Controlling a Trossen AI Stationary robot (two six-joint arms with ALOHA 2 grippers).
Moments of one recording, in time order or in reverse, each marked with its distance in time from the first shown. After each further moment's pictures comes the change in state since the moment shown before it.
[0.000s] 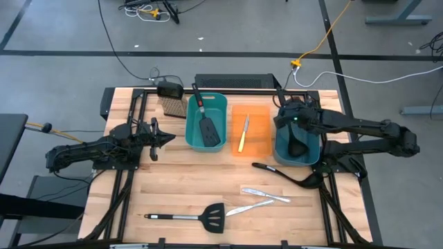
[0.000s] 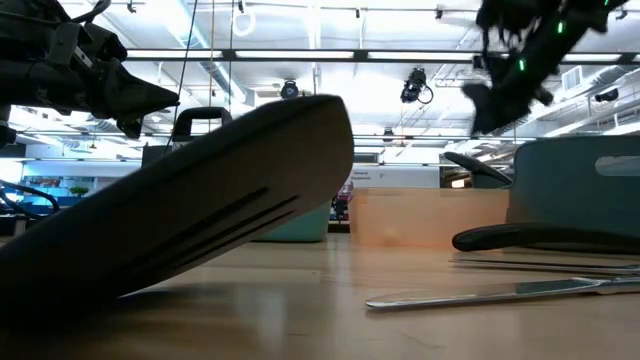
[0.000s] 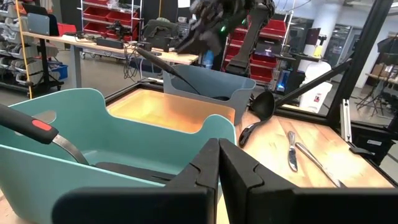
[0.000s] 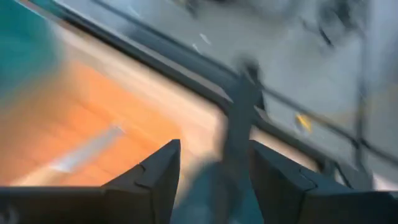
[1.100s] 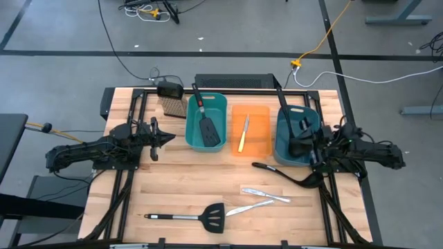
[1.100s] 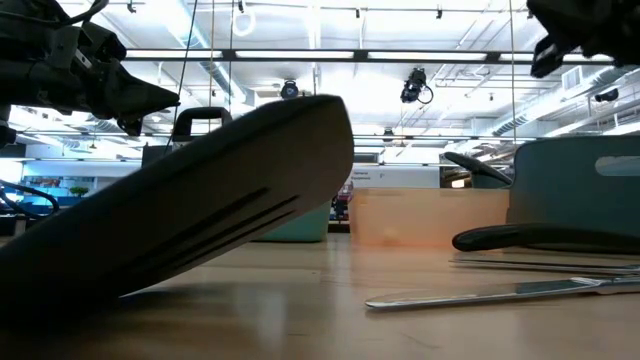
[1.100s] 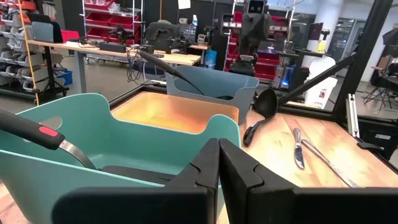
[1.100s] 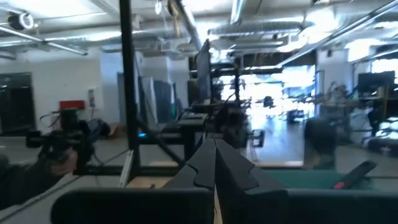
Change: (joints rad) left arm 0.000 0.000 0.000 0.000 -0.008 0.040; right arm 0.197 -0.909 -0.580 0.767 -0.888 -0.284
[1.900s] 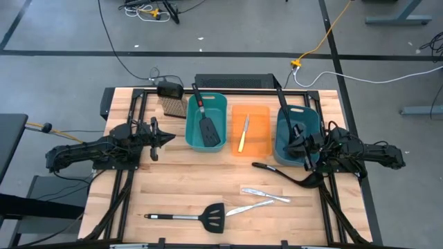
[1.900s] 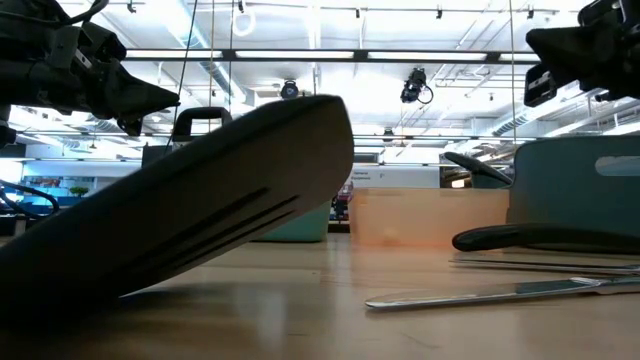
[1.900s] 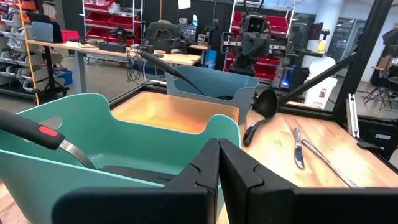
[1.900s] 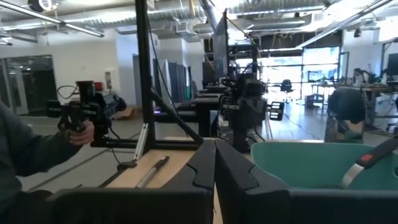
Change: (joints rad) left arm 0.000 0.000 0.000 0.000 0.000 0.000; right arm 0.000 0.000 -0.132 0.057 -0.076 -0.008
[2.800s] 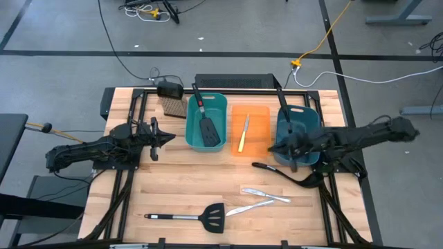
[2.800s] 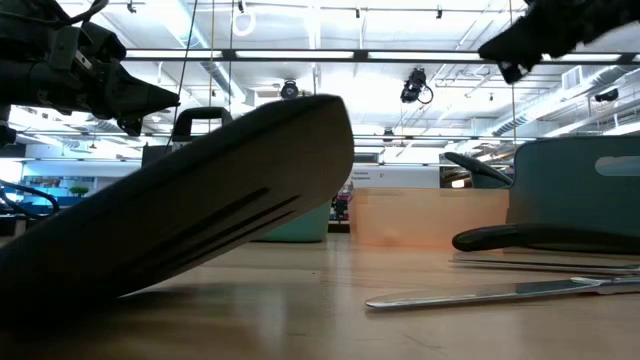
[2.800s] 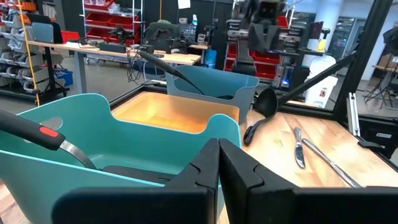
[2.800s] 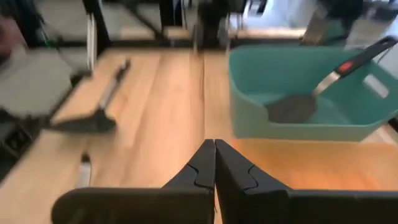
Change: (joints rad) left arm 0.000 0.000 0.000 -0.001 0.000 0.007; right arm 0.286 0.676 0.517 -0.424 0.430 -0.022
